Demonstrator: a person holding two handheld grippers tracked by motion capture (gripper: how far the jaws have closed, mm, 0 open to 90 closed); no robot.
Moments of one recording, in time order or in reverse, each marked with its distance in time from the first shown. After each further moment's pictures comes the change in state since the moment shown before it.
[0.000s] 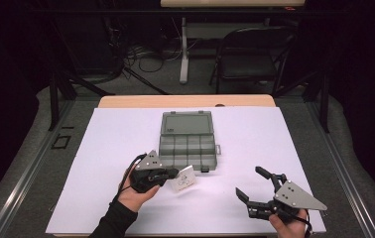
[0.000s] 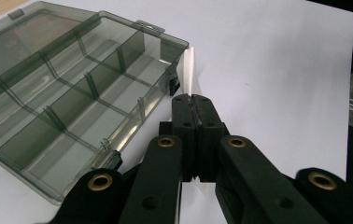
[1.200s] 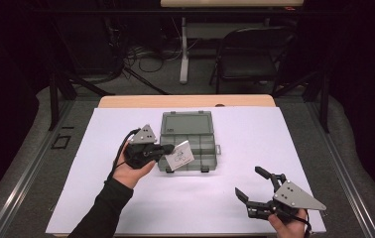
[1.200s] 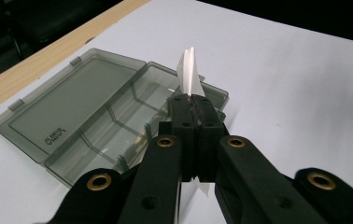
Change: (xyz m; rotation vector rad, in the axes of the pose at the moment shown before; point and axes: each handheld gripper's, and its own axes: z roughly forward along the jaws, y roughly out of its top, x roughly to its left) left arm 0.033 0.055 -0.022 -0.031 0.075 0.026; right arm 0.001 0.000 0.001 -0.003 0.000 -0.008
